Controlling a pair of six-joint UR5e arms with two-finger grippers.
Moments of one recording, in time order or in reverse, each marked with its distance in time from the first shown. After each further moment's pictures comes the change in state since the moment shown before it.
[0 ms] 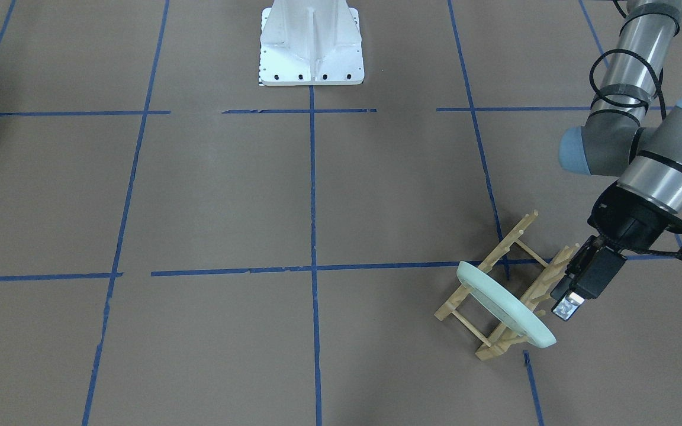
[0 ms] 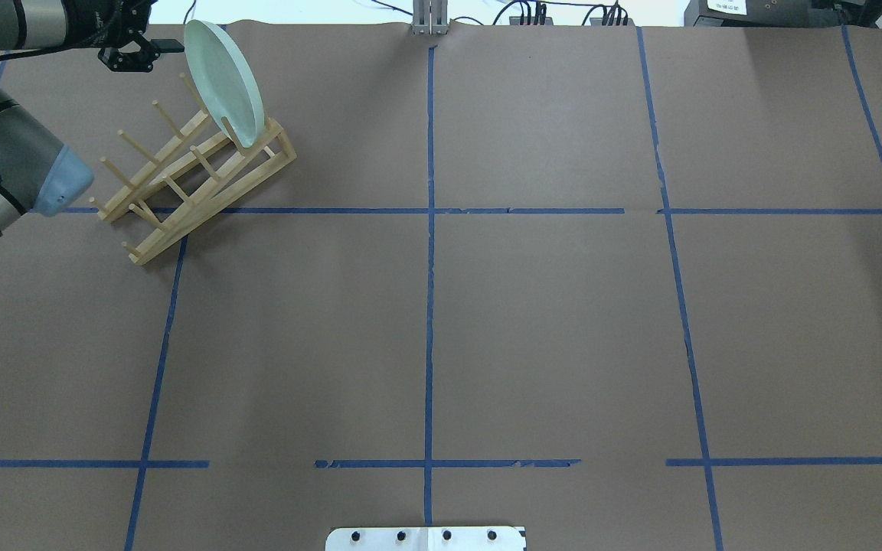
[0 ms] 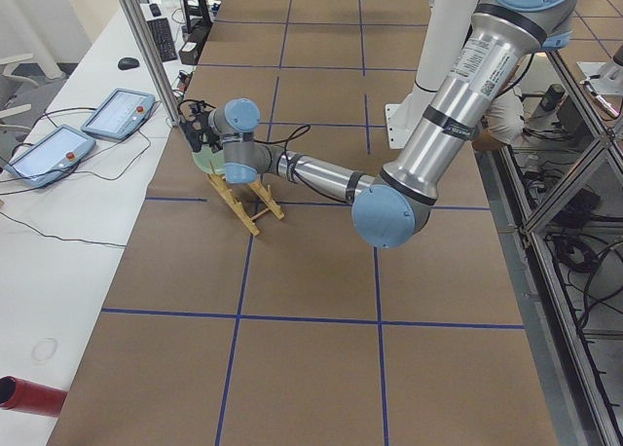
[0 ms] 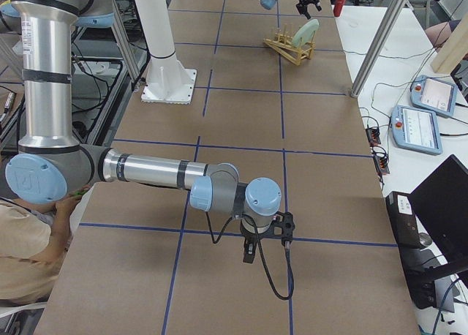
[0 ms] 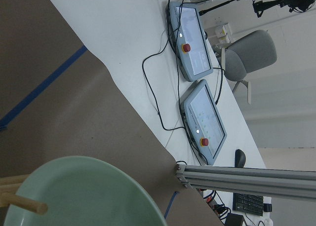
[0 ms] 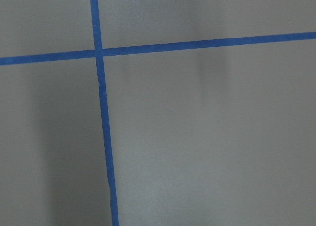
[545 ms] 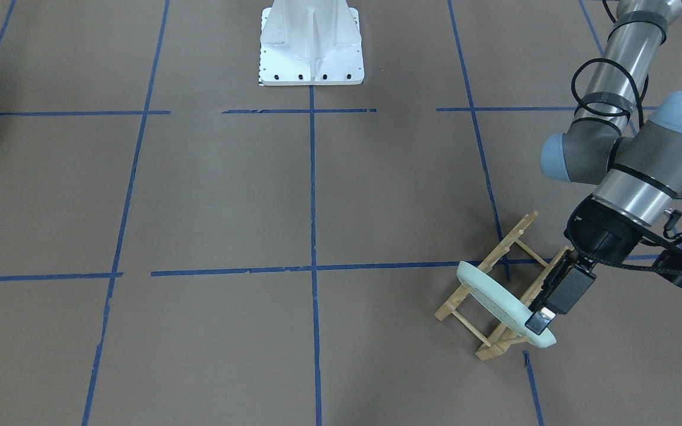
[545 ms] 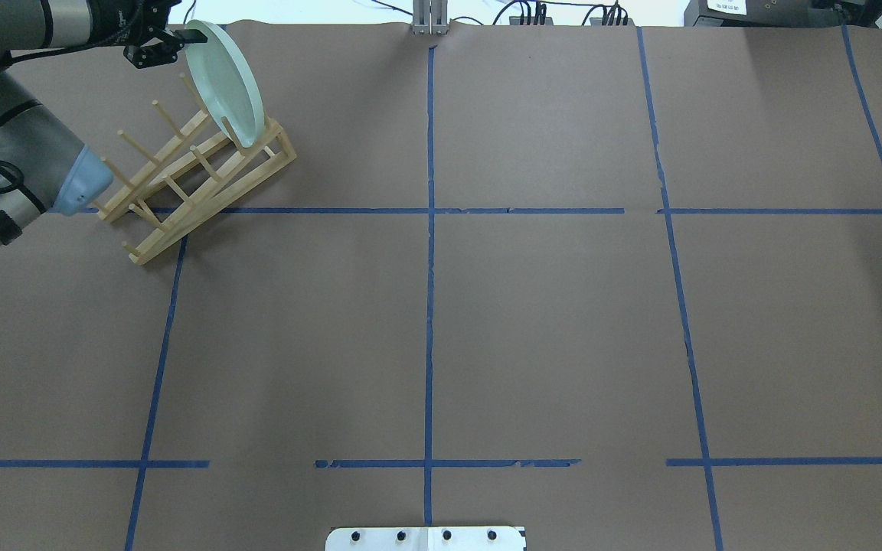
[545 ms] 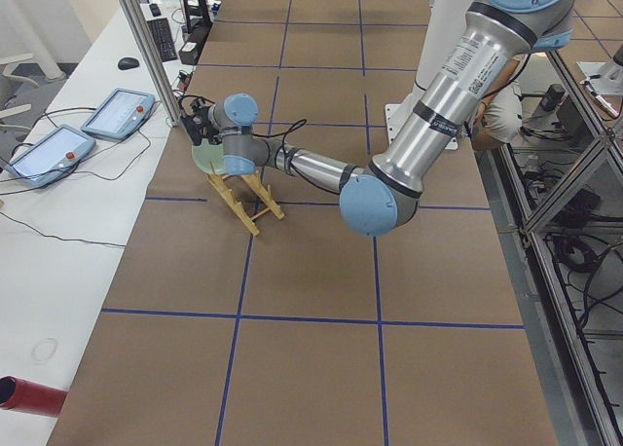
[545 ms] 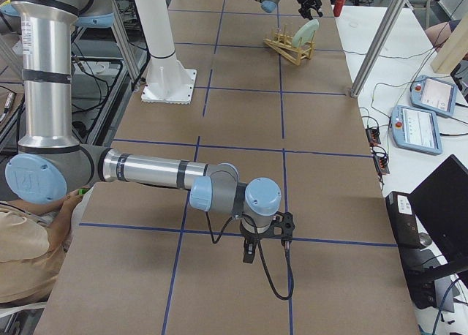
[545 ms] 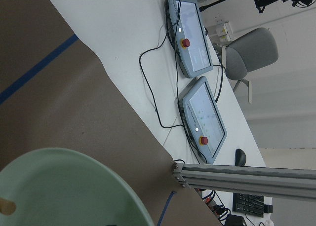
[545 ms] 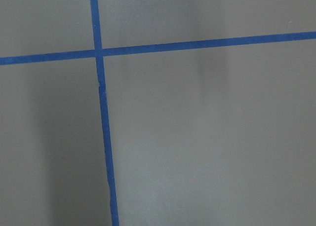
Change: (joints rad) left arm 0.026 -0.031 0.017 0.002 0.041 0.000; right arm 0.000 0.000 0.000 0.000 0.000 0.000
